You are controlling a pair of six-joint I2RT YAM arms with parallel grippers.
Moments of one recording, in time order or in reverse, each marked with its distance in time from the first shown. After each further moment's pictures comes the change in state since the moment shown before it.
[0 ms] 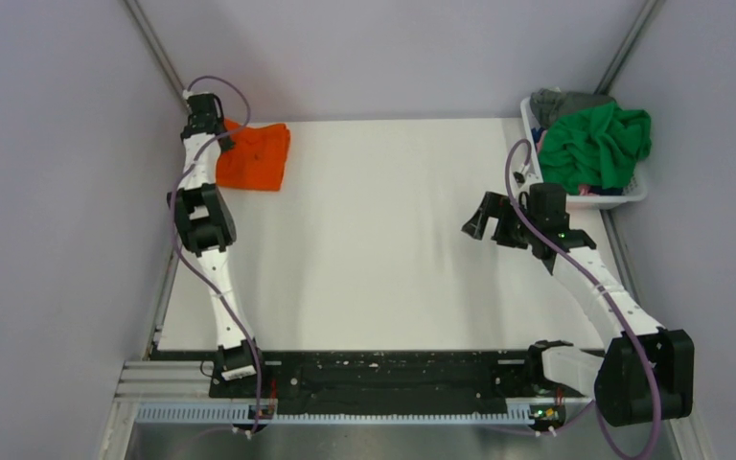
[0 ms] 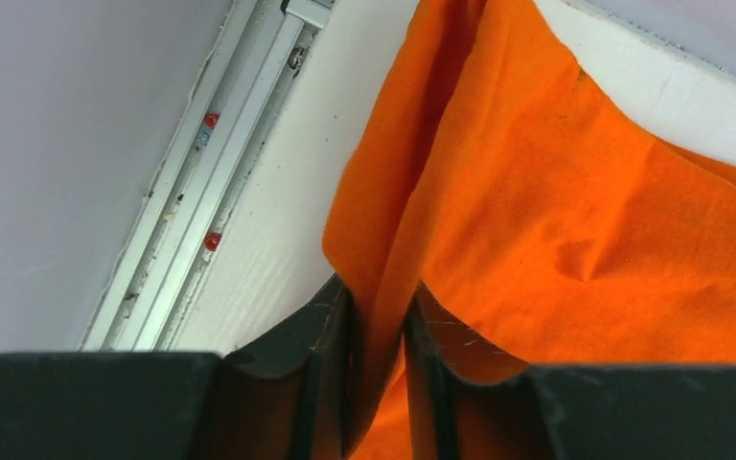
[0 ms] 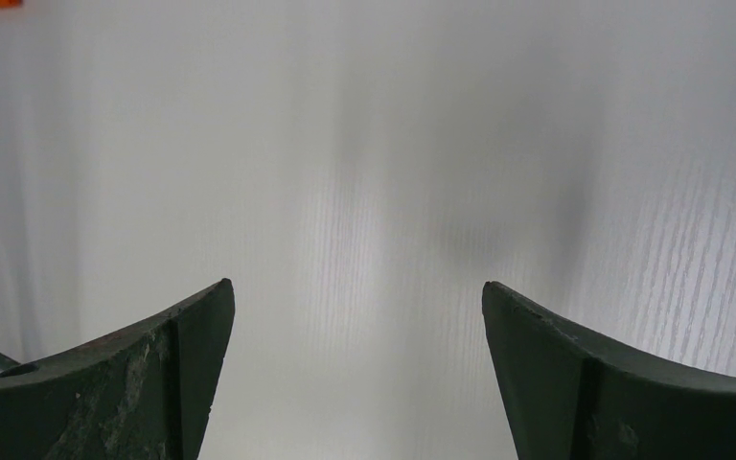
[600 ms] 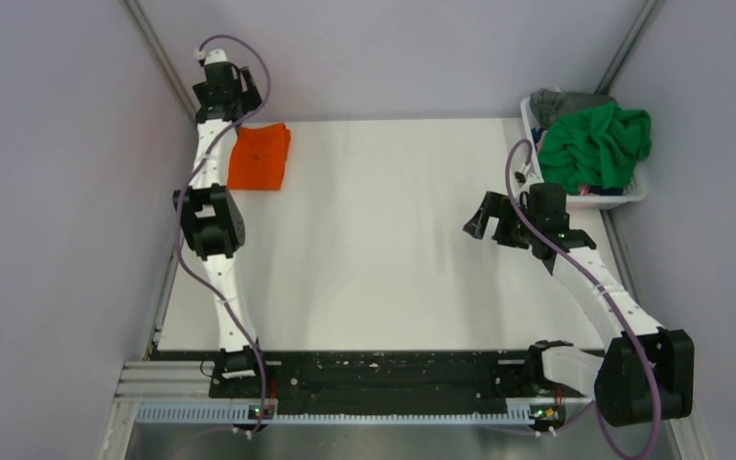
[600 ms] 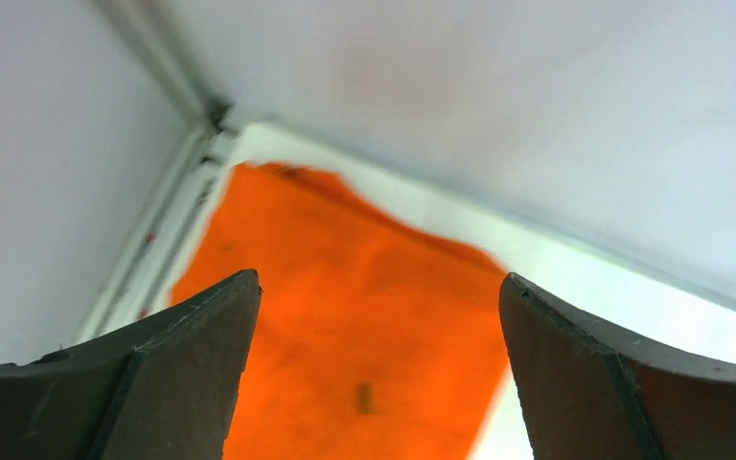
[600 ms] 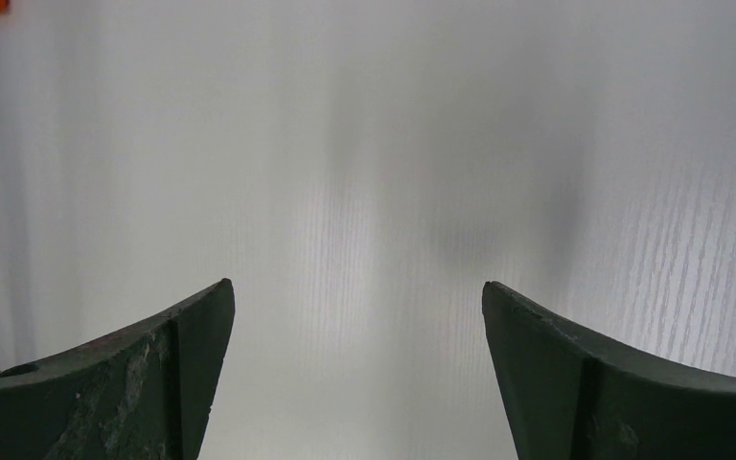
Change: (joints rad) left arm -0.111 -0.180 -0.079 0.156 -0.053 -0.043; right arm 0.000 0.000 0.000 0.001 0.028 0.000
